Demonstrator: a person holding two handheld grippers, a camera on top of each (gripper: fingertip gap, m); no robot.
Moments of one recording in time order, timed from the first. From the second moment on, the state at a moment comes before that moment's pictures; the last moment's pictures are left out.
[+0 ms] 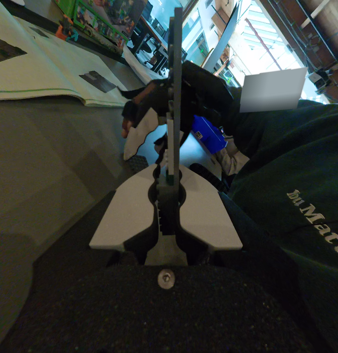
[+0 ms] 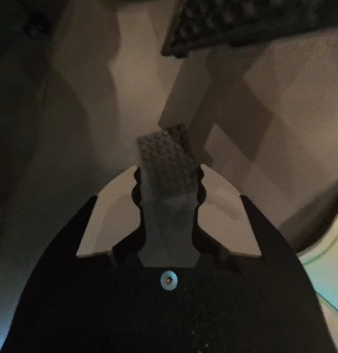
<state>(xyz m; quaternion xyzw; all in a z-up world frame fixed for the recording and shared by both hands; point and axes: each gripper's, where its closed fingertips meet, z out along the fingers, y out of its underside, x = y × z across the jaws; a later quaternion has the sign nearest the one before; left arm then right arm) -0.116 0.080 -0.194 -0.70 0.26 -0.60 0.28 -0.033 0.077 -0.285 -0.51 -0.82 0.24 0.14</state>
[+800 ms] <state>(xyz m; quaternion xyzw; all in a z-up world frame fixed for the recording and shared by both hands) -0.113 0.079 -0.196 -0.69 0.26 -0.62 0.27 -0.022 0.076 -0.213 -0.69 -0.23 0.66 -0.18</state>
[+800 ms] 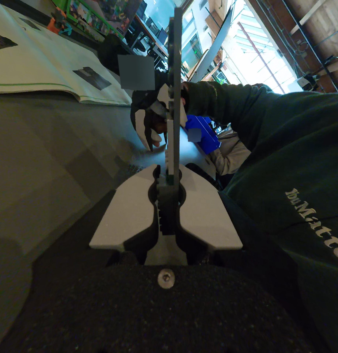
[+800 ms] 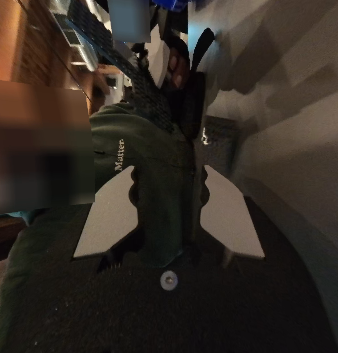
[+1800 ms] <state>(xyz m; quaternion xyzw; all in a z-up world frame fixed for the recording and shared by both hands) -0.131 0.070 -0.174 -0.66 0.28 -0.63 0.31 -0.045 0.047 -0.287 -0.85 -0.40 0.15 0.31</state>
